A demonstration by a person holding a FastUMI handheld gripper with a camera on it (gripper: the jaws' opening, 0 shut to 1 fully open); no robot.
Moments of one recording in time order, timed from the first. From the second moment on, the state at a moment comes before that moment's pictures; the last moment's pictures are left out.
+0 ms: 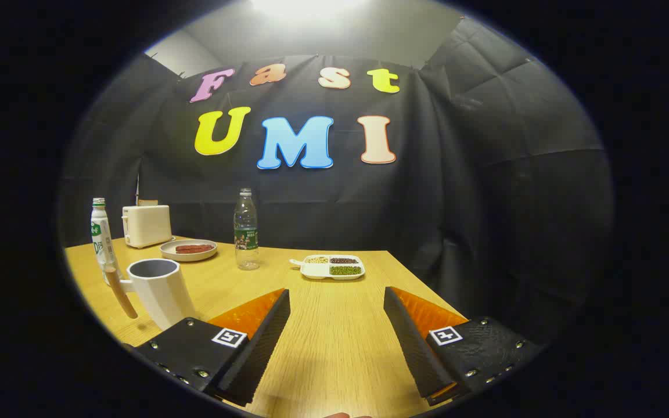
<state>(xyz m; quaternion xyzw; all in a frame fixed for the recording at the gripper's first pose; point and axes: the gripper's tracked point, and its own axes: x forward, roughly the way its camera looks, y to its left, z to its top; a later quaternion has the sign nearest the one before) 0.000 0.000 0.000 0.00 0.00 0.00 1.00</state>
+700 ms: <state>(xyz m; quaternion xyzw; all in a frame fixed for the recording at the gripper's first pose) -0.050 0.045 0.137 0.01 -0.04 -0.09 1.00</state>
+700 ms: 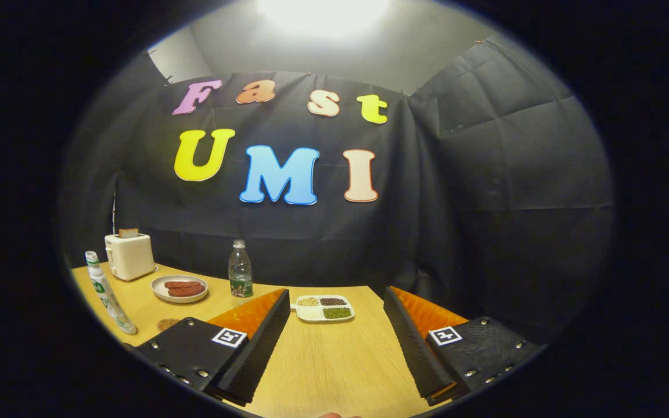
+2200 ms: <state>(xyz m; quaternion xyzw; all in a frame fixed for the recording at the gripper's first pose) -0.047 0.431 0.096 -0.01 -0.02 0.05 1.00</state>
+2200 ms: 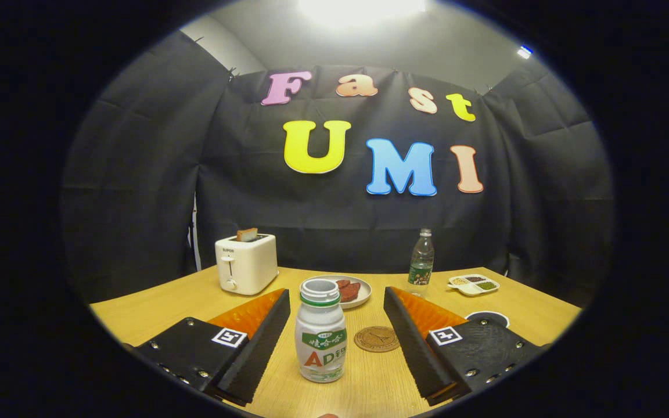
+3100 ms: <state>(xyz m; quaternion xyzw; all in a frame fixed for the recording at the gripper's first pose) 0.009 0.456 0.025 0.02 0.03 0.06 1.00</state>
